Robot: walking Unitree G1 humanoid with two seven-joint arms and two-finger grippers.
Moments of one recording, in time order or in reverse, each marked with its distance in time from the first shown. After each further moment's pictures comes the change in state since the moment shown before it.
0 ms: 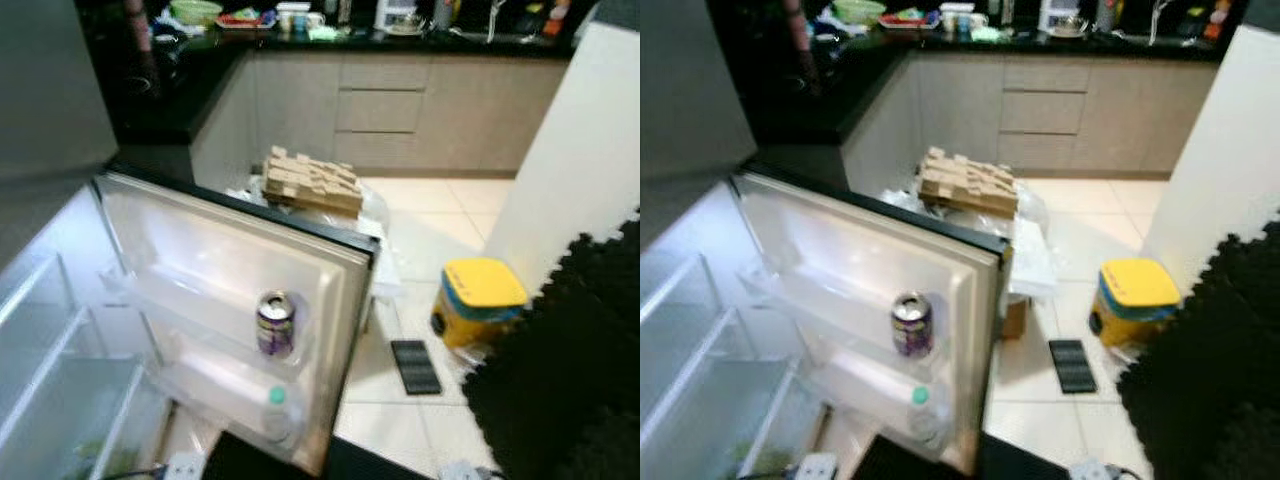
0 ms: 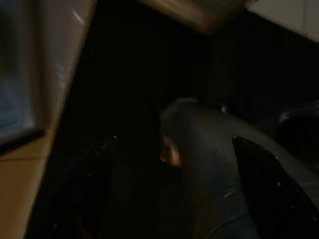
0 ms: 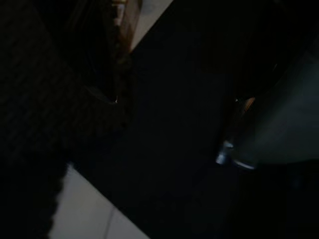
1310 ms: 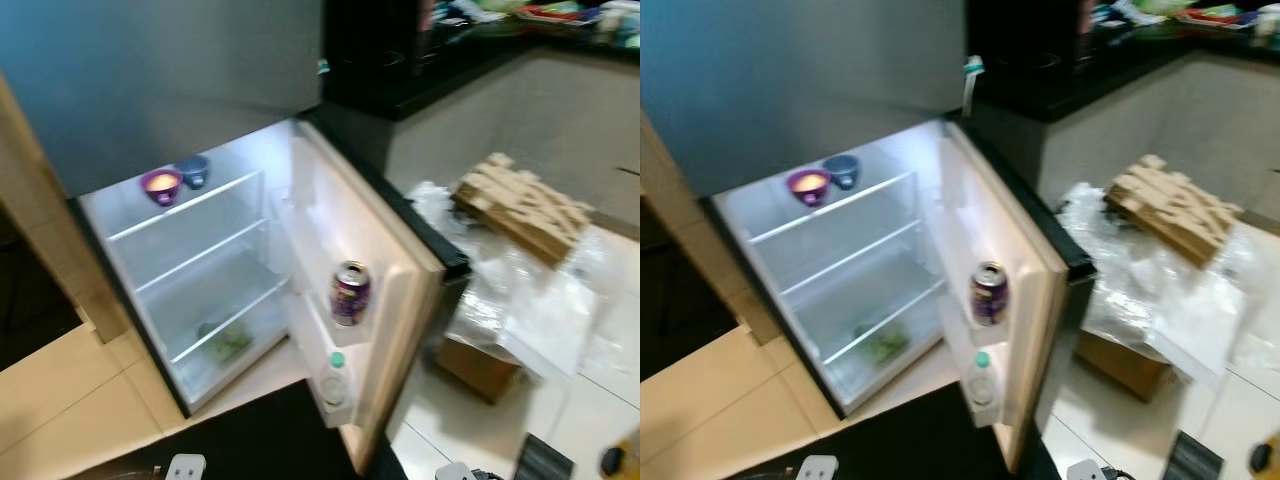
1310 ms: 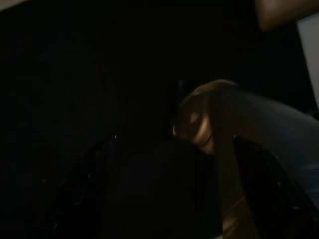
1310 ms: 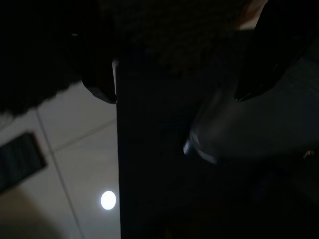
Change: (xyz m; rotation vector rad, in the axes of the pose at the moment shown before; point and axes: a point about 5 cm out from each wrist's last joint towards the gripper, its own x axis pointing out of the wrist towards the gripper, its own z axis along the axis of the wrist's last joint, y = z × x) left arm -0.001 0.002 -0.002 -0.018 0.006 0.027; right arm -0.003 -0.007 -0.004 -0.007 -0.005 0.040
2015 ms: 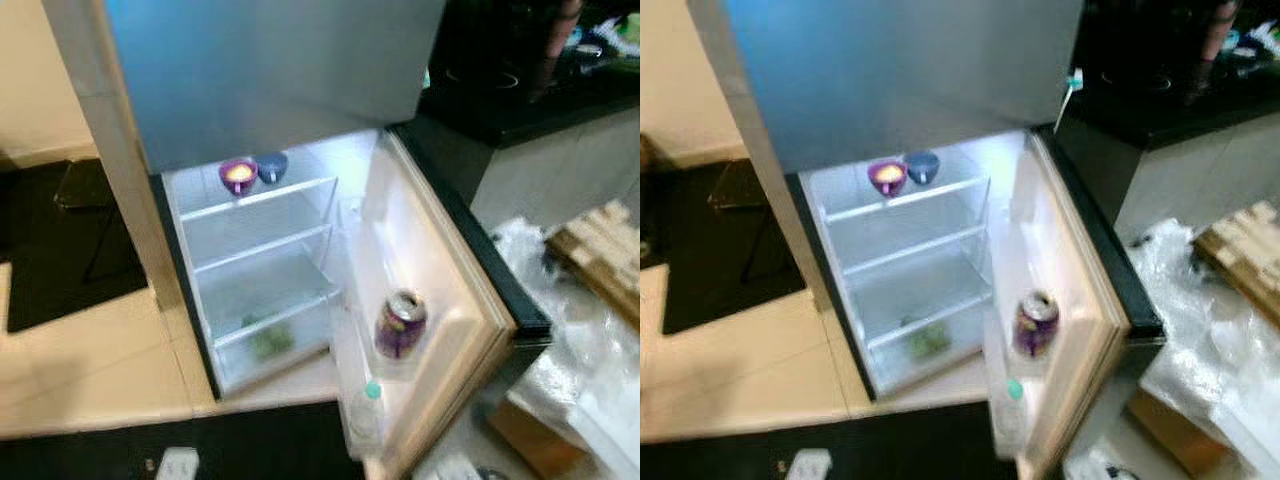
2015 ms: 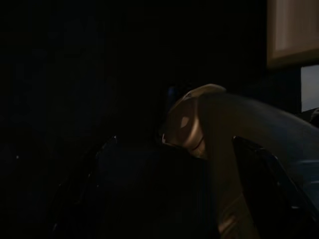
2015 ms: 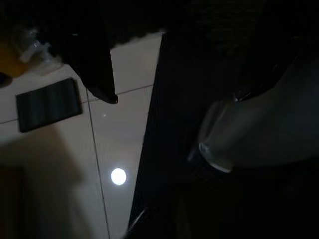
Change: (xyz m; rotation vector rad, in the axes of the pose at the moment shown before) left arm -0.001 0.003 0.000 -0.009 -0.004 0.004; right arm 0.000 -0.003 0.004 0.007 -0.006 -0.032
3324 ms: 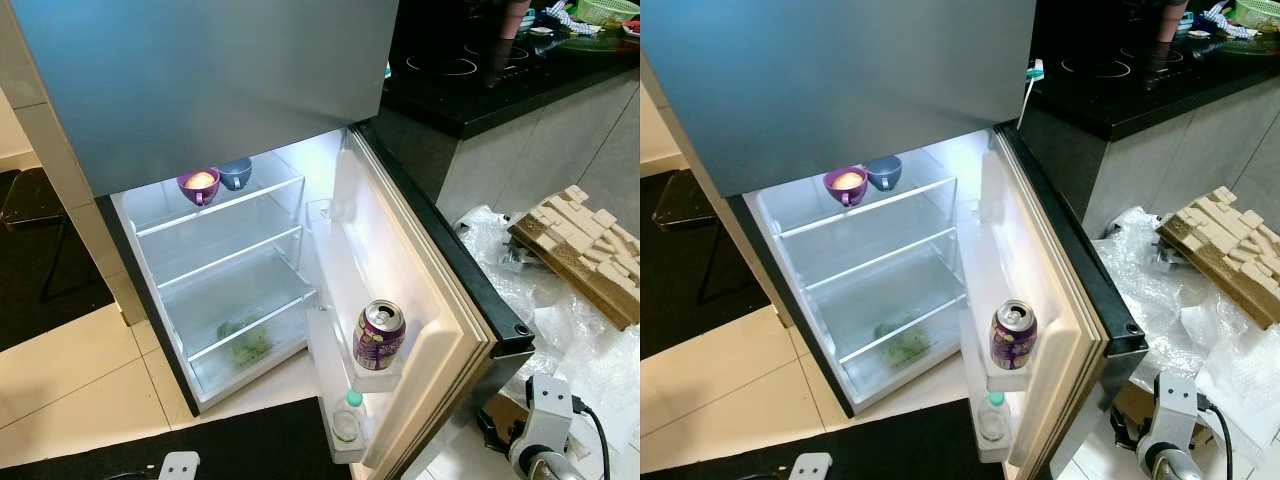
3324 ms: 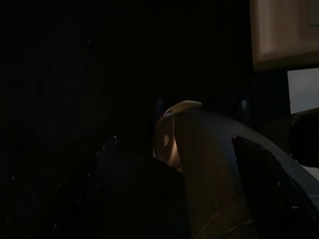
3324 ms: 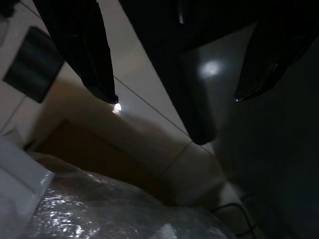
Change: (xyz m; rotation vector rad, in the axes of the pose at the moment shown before) left arm 0.001 0.000 0.005 -0.040 -0.026 0.007; right arm -0.023 -0.090 0.080 0.558 -0.500 -0.160
